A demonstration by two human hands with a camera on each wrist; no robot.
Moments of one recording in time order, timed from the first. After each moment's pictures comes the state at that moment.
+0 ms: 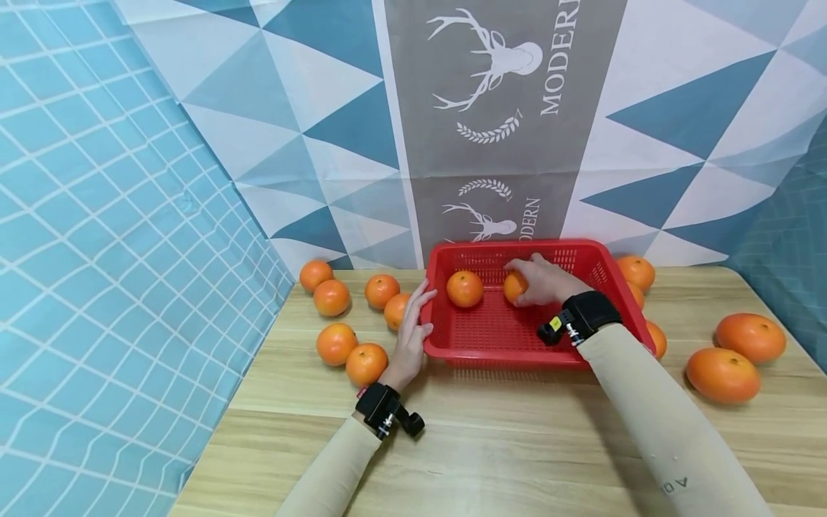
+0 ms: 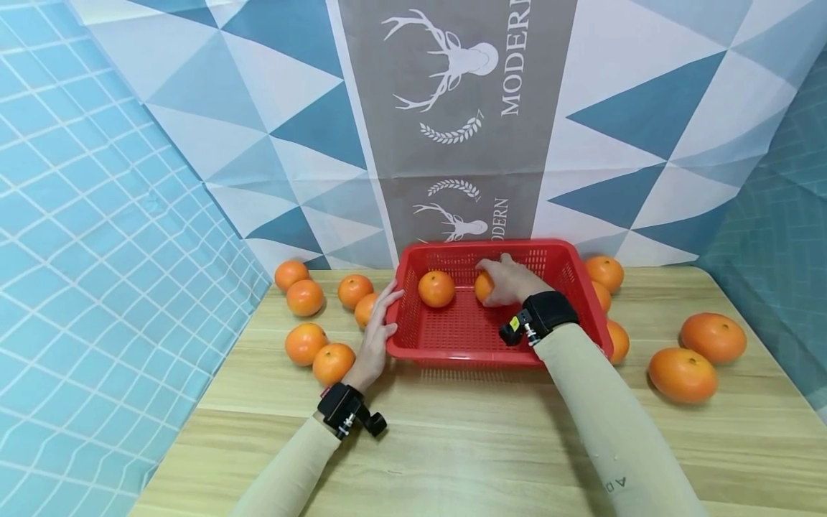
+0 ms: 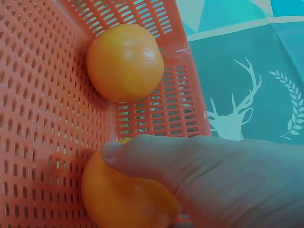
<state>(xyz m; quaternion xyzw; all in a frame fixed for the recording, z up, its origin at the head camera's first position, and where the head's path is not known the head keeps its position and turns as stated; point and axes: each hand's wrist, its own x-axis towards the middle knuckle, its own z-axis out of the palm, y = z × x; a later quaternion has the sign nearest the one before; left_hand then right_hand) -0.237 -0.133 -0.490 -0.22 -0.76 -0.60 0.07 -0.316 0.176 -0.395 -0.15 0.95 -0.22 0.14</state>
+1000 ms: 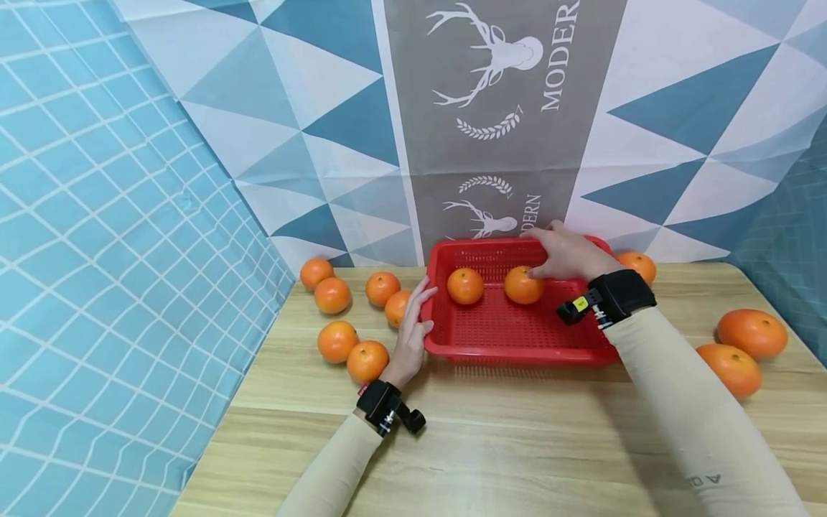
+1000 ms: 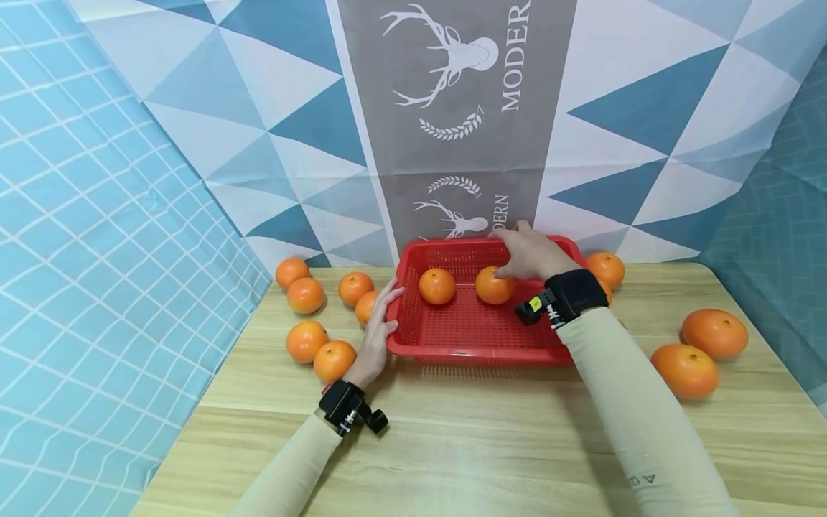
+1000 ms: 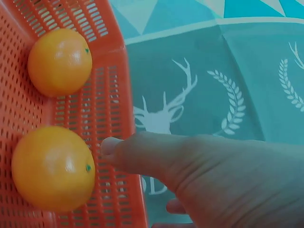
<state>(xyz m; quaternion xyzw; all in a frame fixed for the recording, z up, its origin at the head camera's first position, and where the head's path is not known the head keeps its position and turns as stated) -0.239 -0.134 -0.492 -0.22 -0.76 -0.60 0.07 -0.309 0.197 -0.339 -0.16 0.96 -0.20 0.08</state>
